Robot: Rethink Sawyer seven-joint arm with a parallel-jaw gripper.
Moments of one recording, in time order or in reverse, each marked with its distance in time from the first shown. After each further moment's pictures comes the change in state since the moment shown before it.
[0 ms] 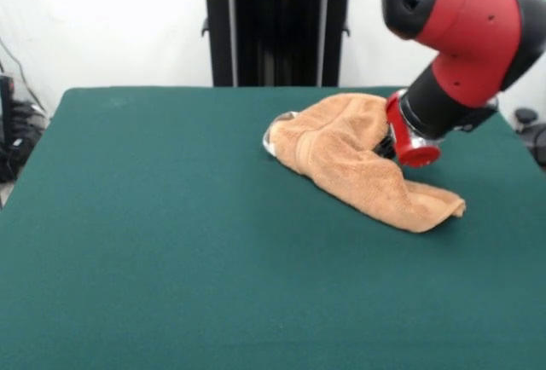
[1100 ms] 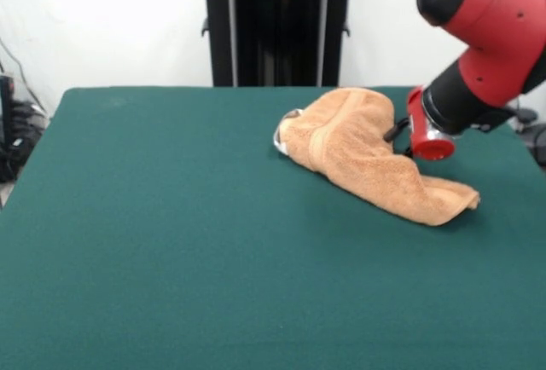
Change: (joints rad) arm 0.168 0.140 -0.206 -0.018 0.295 0.099 0.000
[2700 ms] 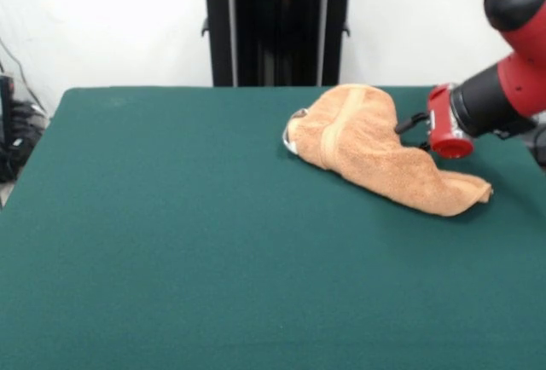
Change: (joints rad) arm 0.166 0.252 -0.287 -0.123 0.204 0.217 0.000
